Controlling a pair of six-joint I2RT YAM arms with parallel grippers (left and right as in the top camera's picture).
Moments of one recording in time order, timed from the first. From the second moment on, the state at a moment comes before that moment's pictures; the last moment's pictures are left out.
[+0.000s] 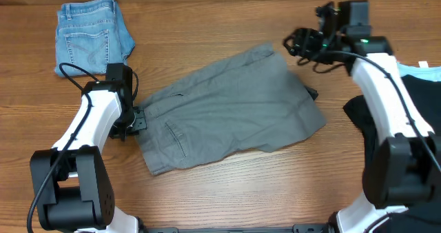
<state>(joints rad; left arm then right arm) 0.05 1.73 1.11 -0.95 -0.15 -0.21 0.05 1.85 1.54 -0.58 -0.41 0.29</state>
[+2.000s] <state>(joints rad) 0.05 1.72 1.13 -1.00 -0.05 -0.21 -0.03 2.14 1.52 -0.39 -0.68 0.23</state>
